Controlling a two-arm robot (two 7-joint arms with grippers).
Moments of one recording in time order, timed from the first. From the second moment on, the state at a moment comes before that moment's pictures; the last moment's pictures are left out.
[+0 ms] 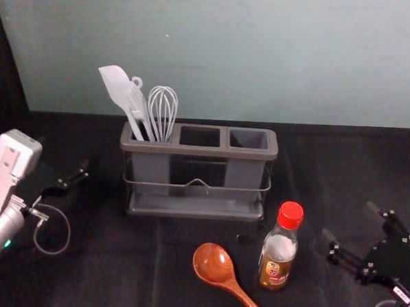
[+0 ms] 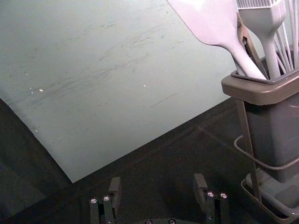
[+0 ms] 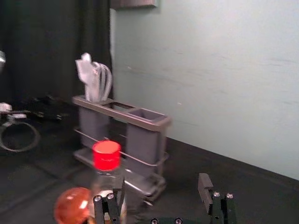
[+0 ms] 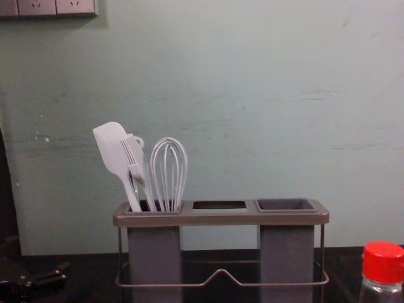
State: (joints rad) left arm -0.20 0.60 0.45 -1.41 -0.25 -0.12 0.03; right arm -0.34 0.83 -0.21 -1.88 0.52 -0.34 0.15
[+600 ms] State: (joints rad) left arm -0.20 0.60 0.45 -1.41 -0.25 -0.12 0.03; right arm -0.20 0.73 -0.30 -1.84 0.51 -0.25 0.27
